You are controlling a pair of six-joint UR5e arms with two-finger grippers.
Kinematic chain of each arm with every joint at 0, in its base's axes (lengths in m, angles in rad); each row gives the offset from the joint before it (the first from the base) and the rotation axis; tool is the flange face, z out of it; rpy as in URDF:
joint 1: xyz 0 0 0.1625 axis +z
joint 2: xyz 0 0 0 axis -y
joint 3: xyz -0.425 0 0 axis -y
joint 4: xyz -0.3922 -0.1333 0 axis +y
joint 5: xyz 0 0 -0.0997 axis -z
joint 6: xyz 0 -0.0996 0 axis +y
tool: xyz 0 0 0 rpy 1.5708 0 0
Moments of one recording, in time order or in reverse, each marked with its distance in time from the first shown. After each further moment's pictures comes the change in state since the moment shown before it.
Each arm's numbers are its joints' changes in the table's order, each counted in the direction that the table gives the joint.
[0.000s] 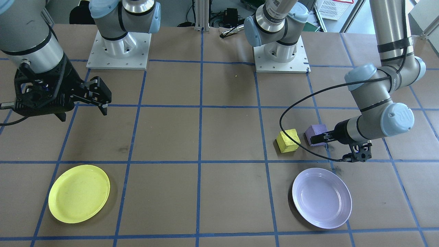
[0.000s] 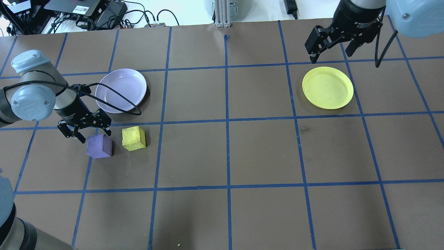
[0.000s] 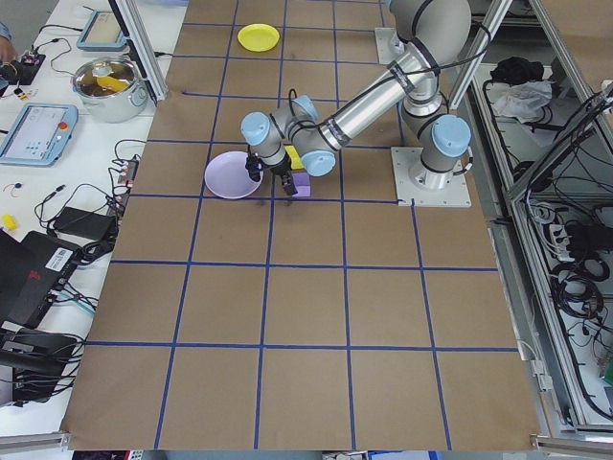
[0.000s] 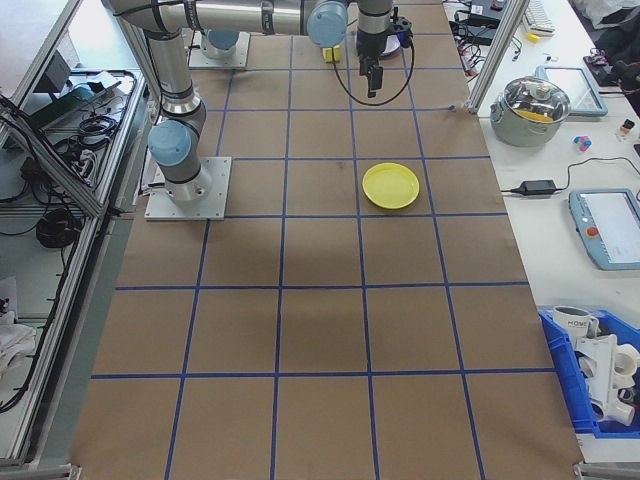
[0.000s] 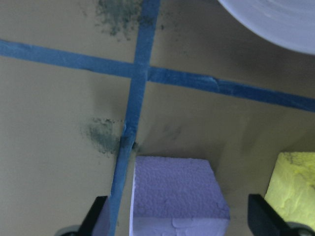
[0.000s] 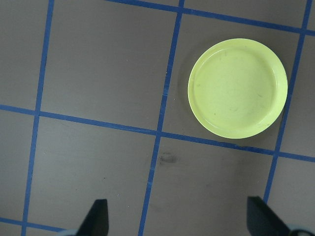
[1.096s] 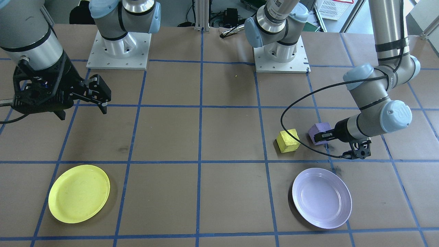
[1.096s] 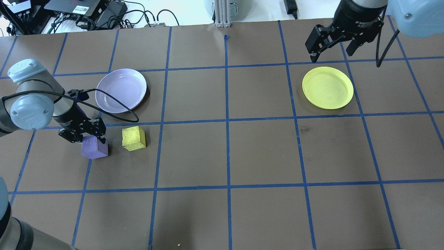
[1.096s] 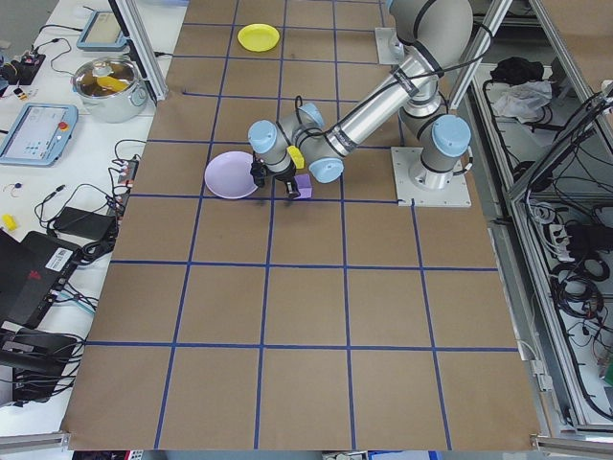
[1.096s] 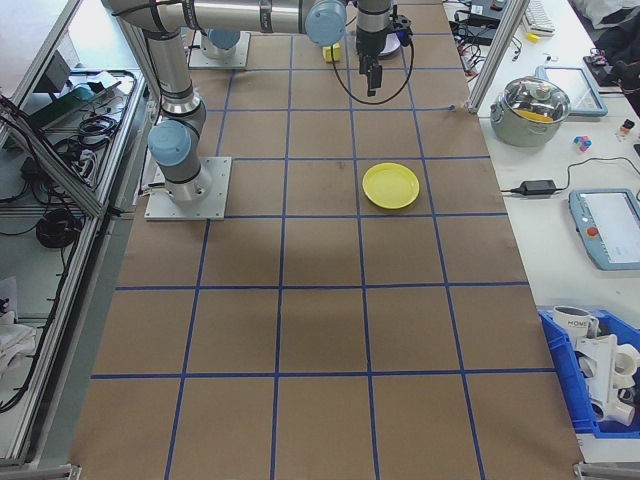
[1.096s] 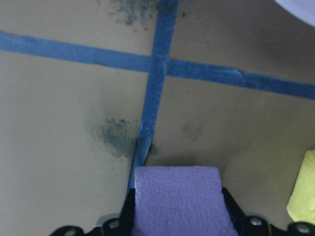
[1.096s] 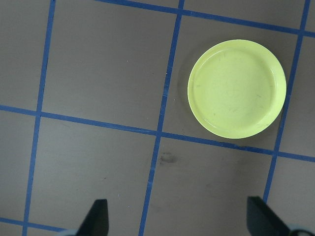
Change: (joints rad) left arm 0.034 0.007 -0.057 -0.069 -0.004 -0.061; right arm 0.000 -0.007 0.000 -0.001 0.001 -0.003
